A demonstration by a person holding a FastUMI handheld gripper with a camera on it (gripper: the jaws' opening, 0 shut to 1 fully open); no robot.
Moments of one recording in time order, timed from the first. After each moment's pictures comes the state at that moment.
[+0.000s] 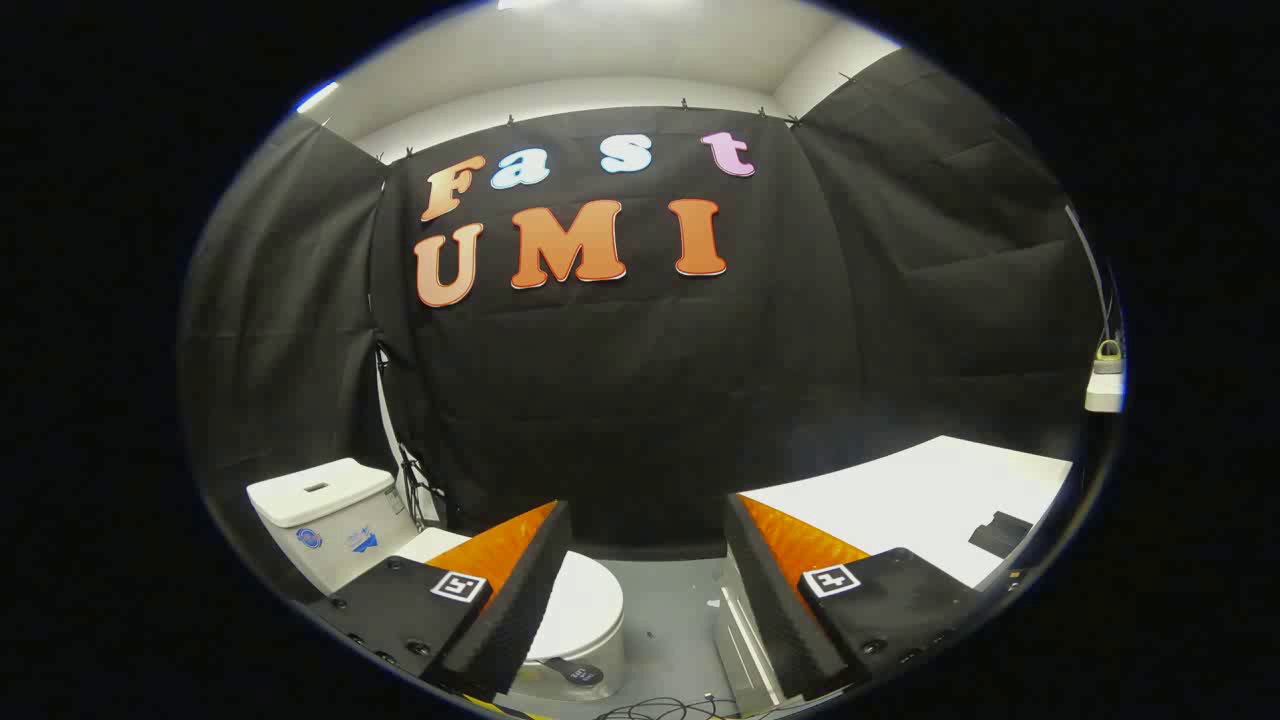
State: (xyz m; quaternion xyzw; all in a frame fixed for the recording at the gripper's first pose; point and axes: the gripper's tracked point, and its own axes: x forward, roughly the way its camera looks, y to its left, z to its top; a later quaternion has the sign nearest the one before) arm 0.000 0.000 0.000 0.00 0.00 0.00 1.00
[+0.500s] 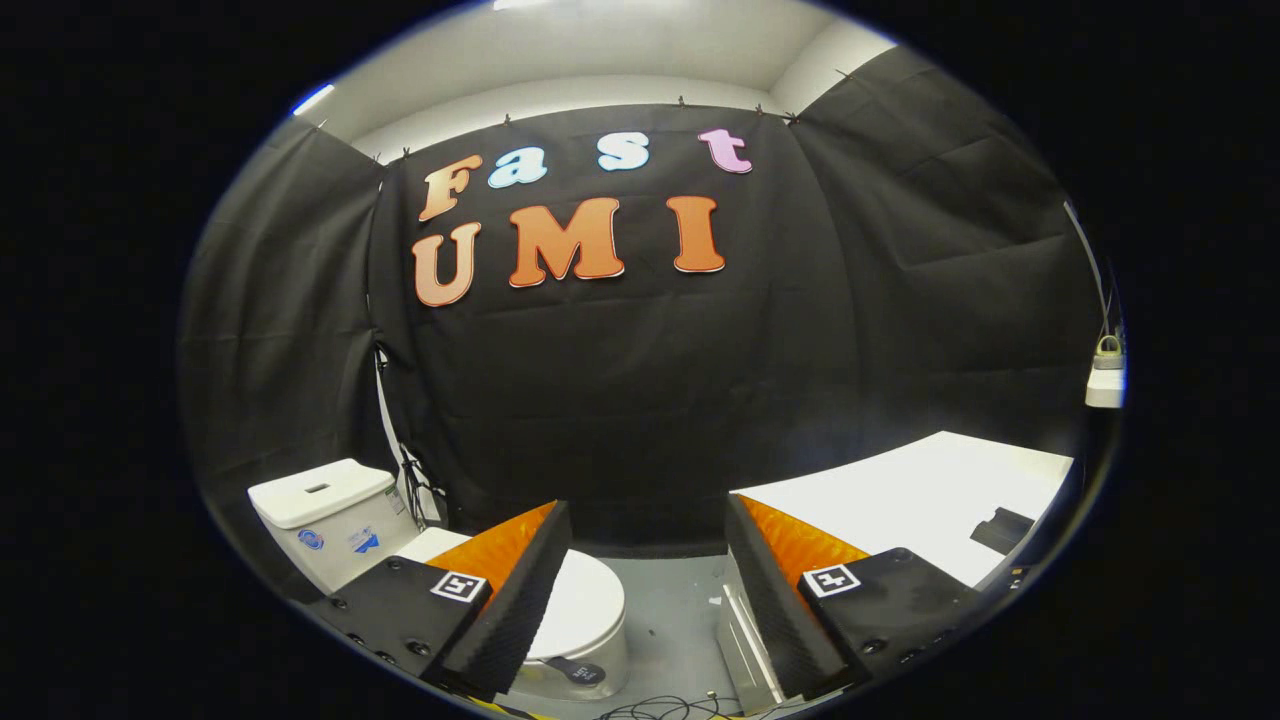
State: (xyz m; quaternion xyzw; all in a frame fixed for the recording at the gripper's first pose) arm 0.000 -0.002 0.000 0.00 0.00 0.00 1.00
